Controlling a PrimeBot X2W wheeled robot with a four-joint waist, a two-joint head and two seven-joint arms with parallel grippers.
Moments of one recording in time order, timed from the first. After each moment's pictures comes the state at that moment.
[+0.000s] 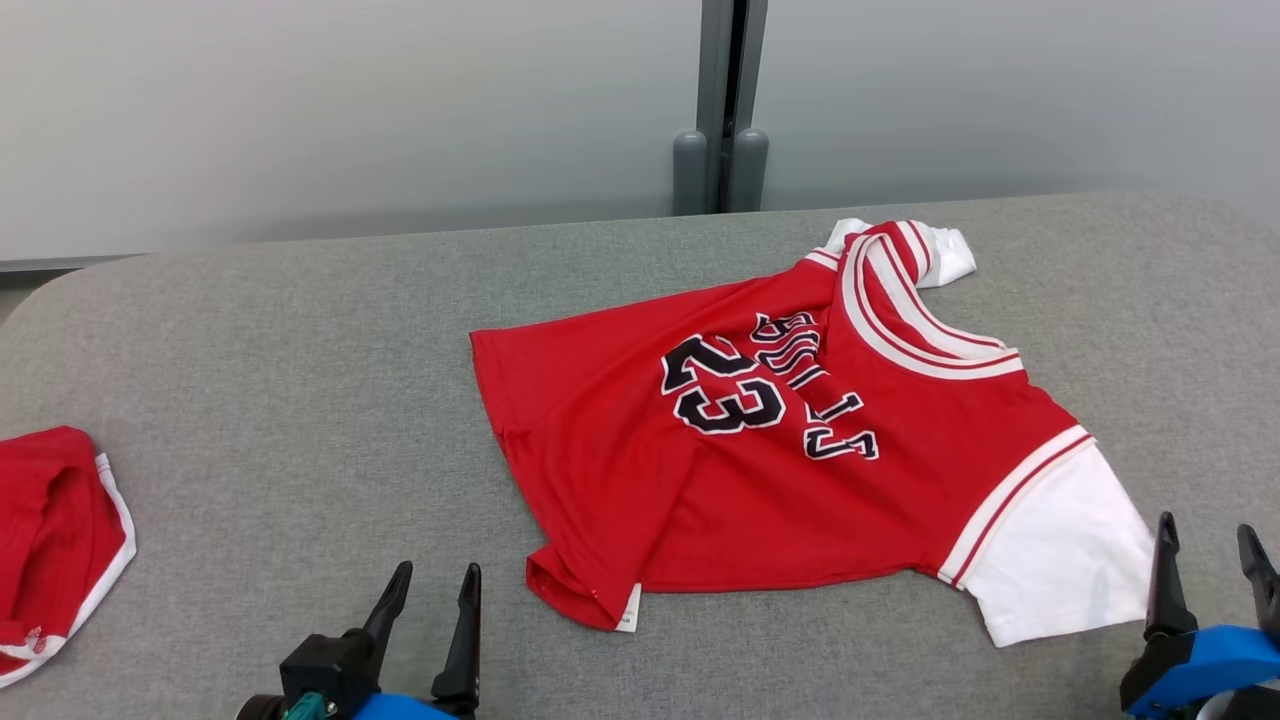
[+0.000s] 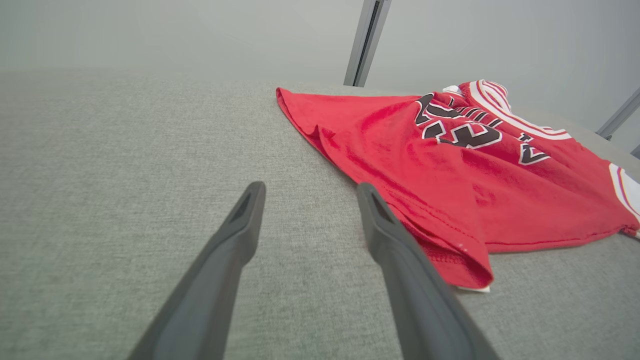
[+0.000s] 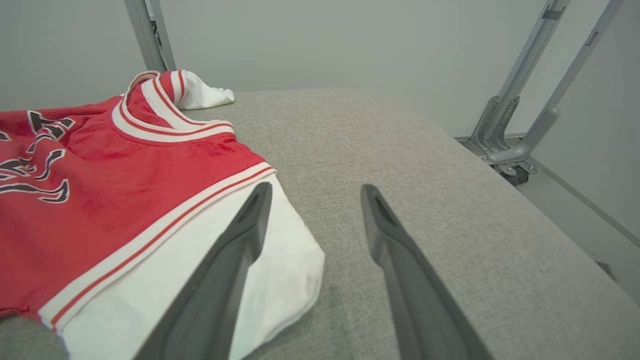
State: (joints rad) left arm -0.03 0.09 -0.21 0.44 -0.29 -0.13 -0.26; right arm -0.15 -0.05 -0.43 0.50 -0.09 0.13 -0.26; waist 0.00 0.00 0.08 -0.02
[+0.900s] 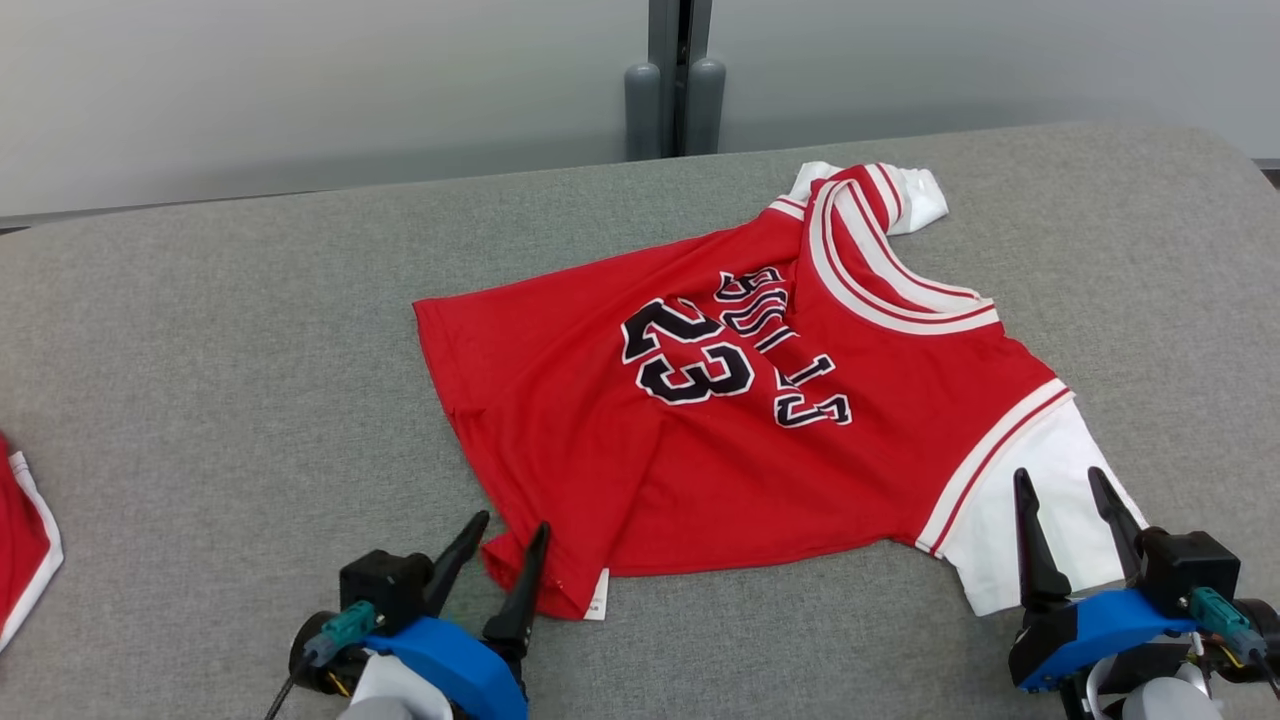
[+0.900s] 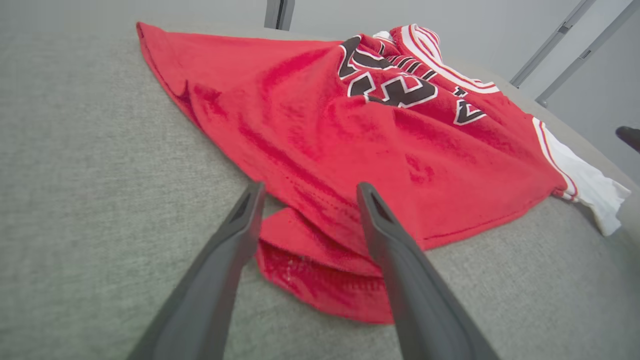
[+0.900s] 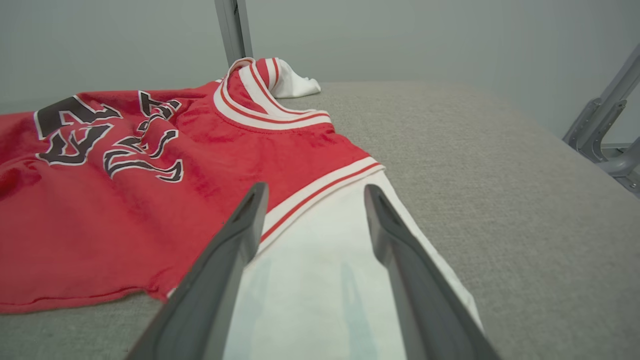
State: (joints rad) left arm -0.26 0.22 -0.63 0.58 -0.64 -0.13 -0.26; right arm -0.17 -0.05 -0.16 0.45 0.01 0.13 -0.26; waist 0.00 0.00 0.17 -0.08
